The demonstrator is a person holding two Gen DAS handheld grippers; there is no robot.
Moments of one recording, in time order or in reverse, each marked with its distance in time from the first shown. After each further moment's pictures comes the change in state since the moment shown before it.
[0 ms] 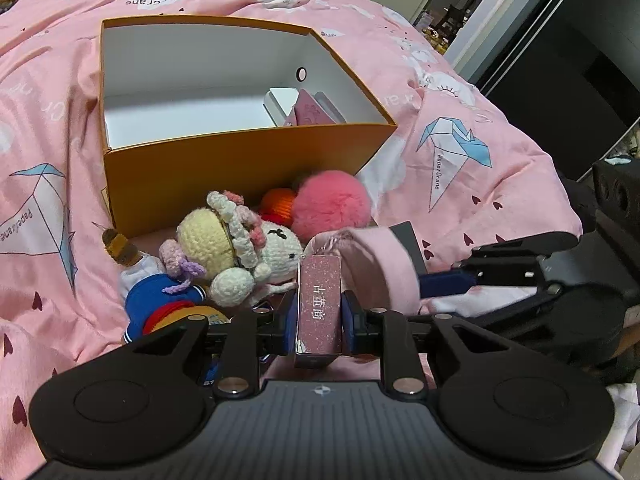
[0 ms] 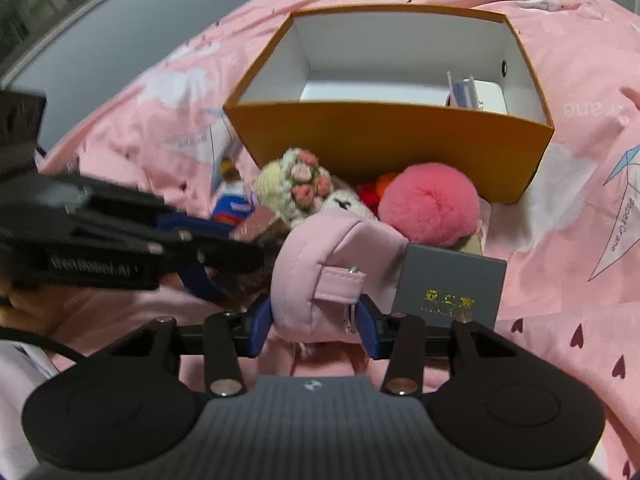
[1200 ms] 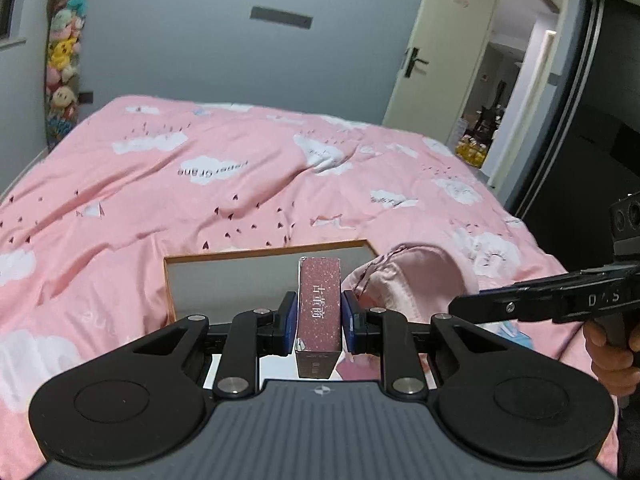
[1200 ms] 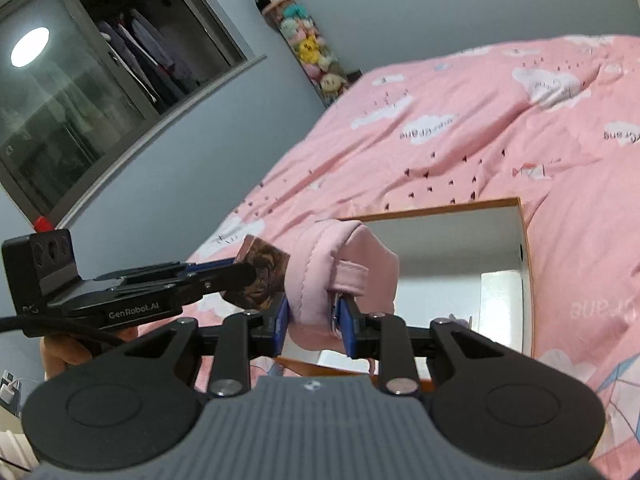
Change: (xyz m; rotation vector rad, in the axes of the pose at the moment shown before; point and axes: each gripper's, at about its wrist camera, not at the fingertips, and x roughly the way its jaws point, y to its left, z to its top) left arm -0.056 0.009 0.138 0.016 -0.372 0.183; right arm -0.057 -0.063 0.163 0.099 -0.272 0.237
